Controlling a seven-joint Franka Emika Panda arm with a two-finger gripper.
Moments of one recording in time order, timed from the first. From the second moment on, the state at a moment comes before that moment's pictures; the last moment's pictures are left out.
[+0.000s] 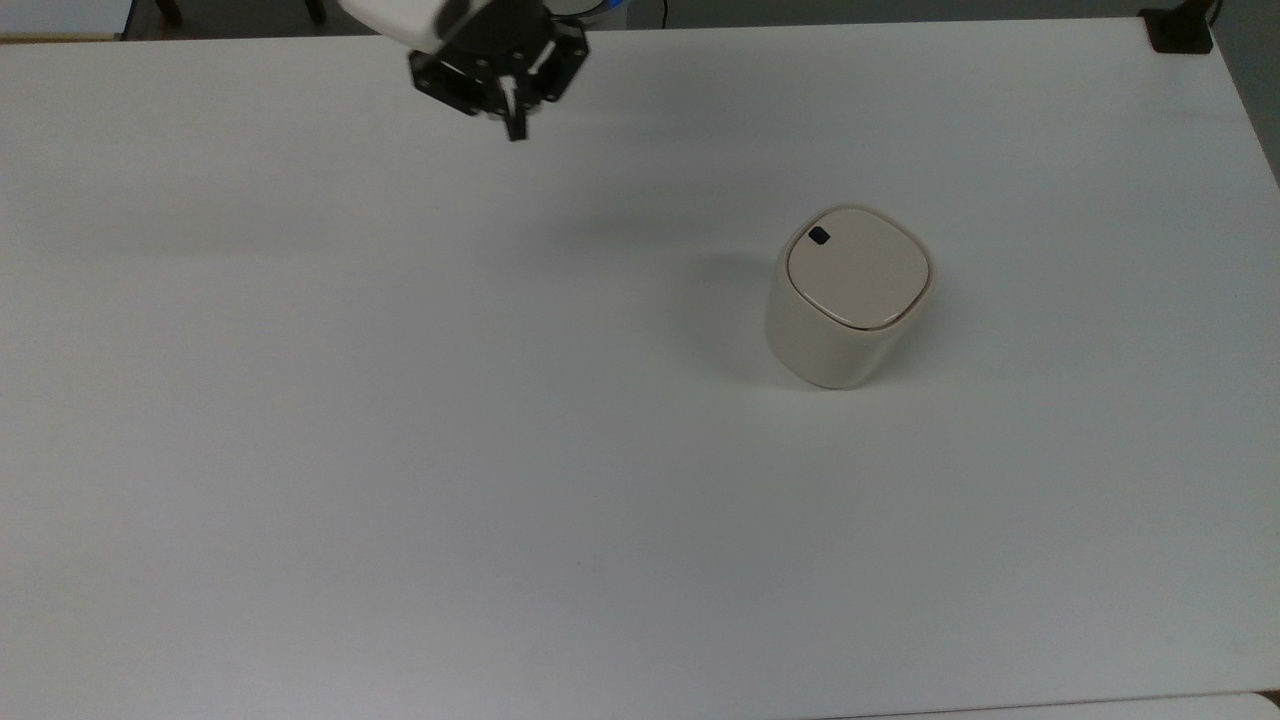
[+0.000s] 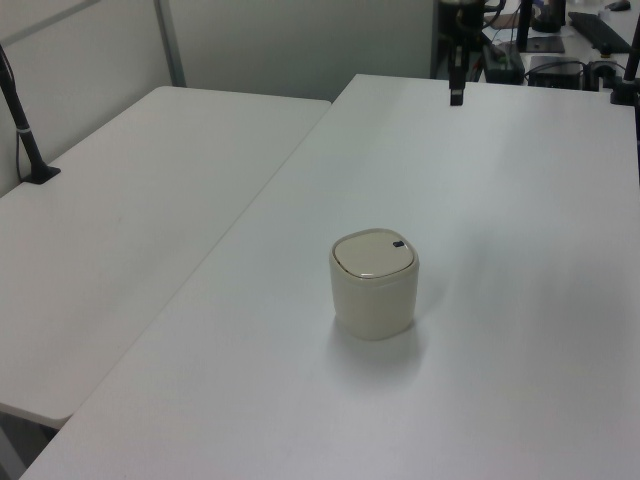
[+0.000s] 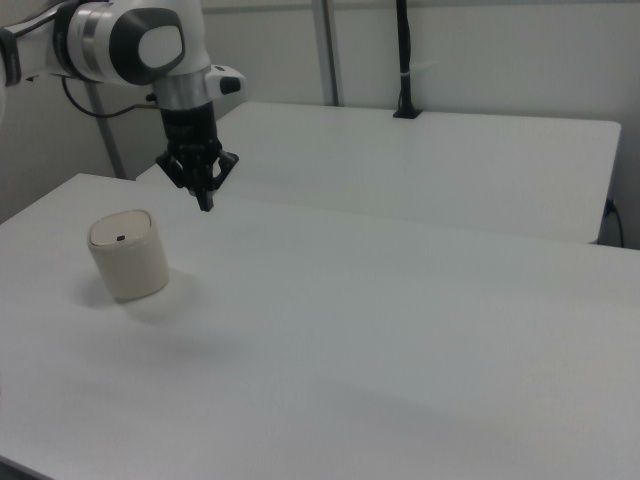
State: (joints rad) arm 0.07 0.13 -0.04 -1.55 0.04 1.66 -0.27
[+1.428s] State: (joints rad) arm 0.45 0.32 -0.03 -1.55 0.06 1.89 -0.50
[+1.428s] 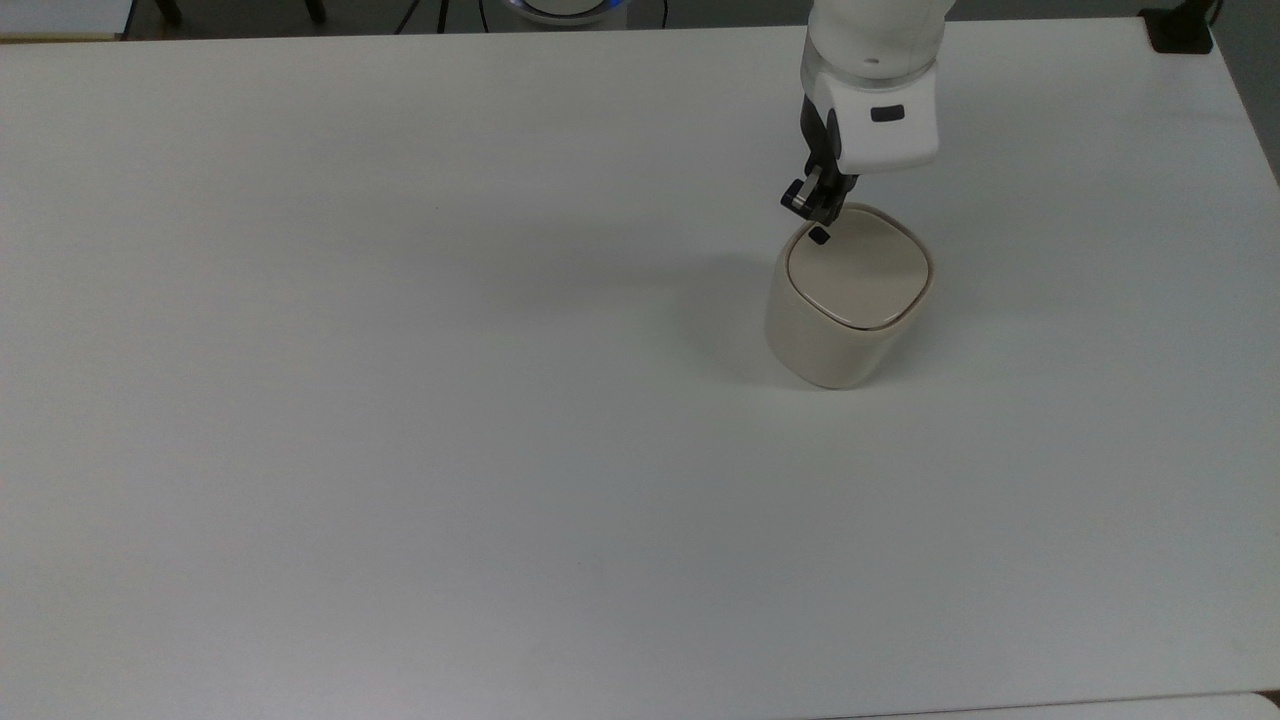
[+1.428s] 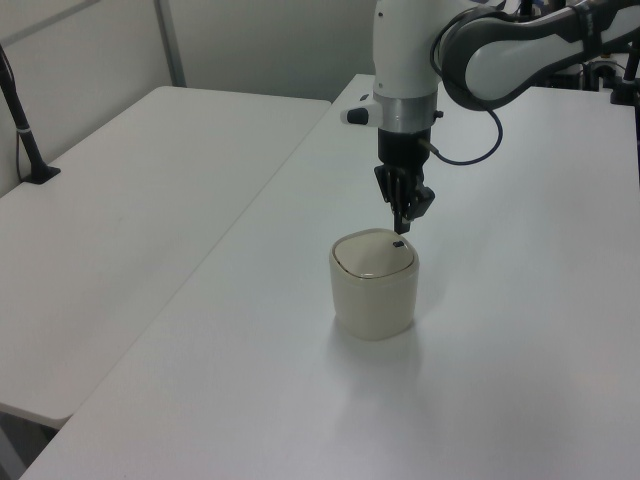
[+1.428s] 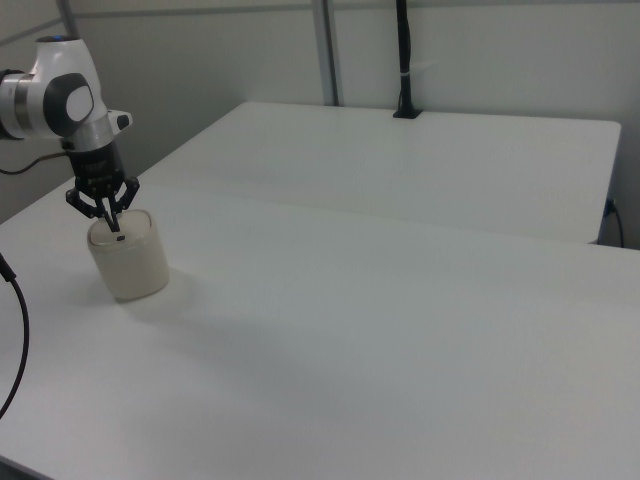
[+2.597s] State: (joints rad) arm 0.42 0.25 -0.06 -1.53 0.06 1.78 -0.48
